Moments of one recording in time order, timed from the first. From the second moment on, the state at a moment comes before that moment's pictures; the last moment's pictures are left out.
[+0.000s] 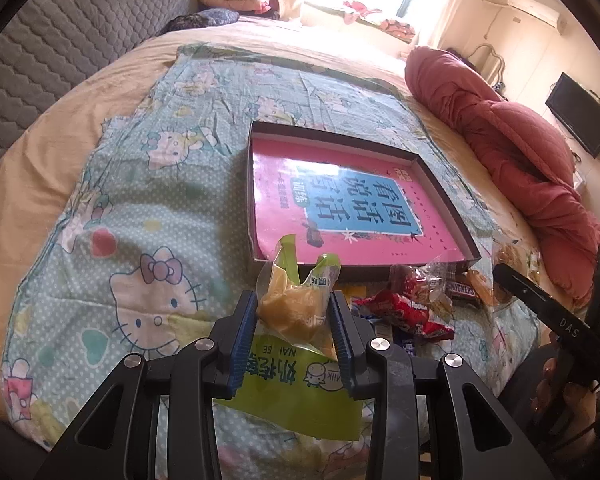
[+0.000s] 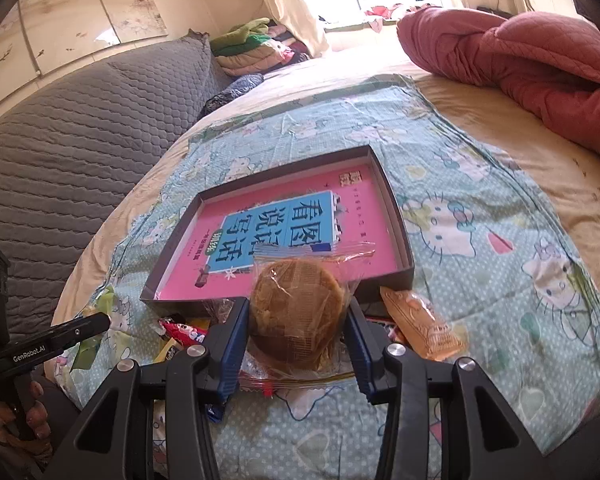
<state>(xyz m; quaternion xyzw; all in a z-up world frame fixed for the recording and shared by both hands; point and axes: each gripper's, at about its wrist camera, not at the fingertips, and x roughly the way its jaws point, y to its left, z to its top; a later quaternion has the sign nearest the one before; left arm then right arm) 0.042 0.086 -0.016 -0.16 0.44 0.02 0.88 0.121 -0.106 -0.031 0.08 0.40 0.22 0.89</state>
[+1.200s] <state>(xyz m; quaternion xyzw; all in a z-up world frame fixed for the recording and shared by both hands) 0.141 0.078 -0.043 -0.11 0.42 0.04 0.90 0.202 -0.101 -0.043 0.06 0.38 0.22 0.90</state>
